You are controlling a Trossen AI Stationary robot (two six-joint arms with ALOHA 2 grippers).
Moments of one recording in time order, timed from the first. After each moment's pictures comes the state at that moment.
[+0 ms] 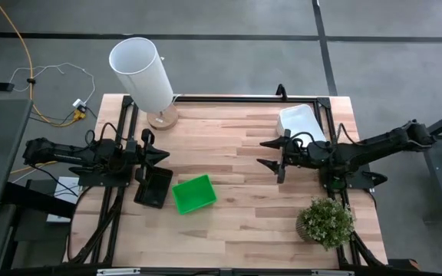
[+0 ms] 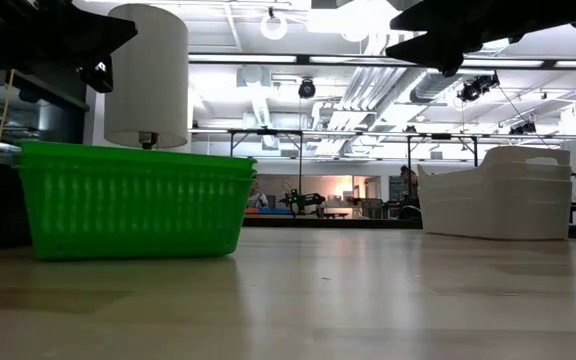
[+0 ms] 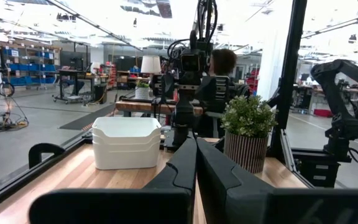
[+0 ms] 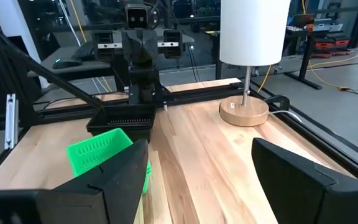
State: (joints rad) left arm 0.02 0.26 0.06 0.36 -0.12 -0.05; right arm 0.18 0.93 0.47 0.35 0.37 0.09
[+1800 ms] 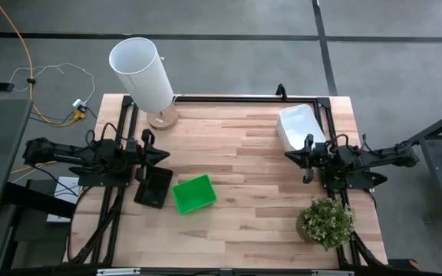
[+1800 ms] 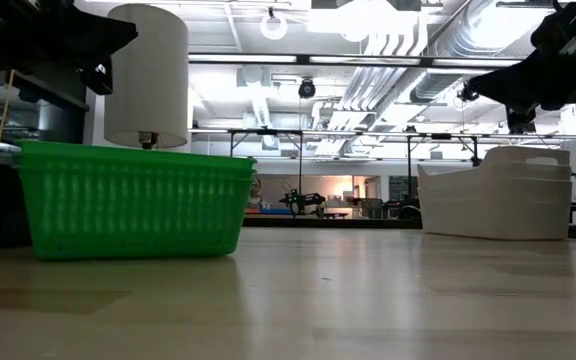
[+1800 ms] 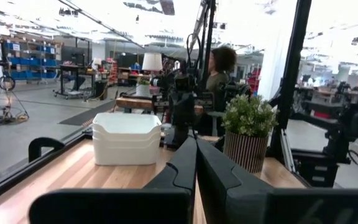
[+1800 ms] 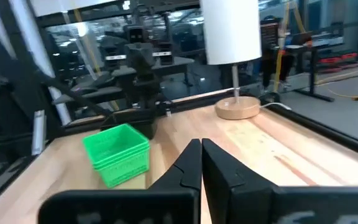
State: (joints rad) left arm 0.02 0.26 0.06 0.36 -0.13 -0.08; right arm 0.18 0.01 0.02 0.05 0.35 0.13
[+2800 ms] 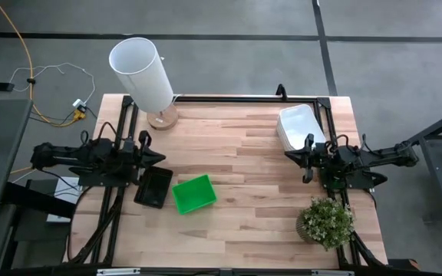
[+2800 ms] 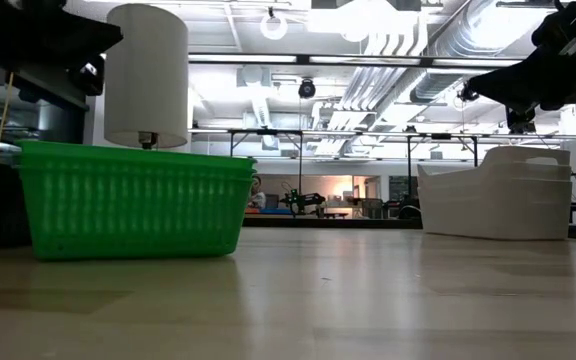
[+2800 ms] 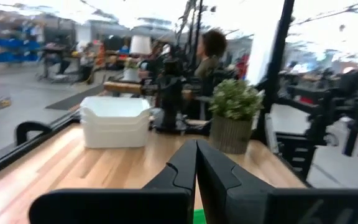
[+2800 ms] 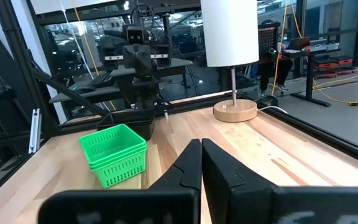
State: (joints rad) left arm 0.03 0.08 0.11 0.06 -0.08 -0.10; right arm 0.18 0.02 0.01 0.06 0.36 0.10
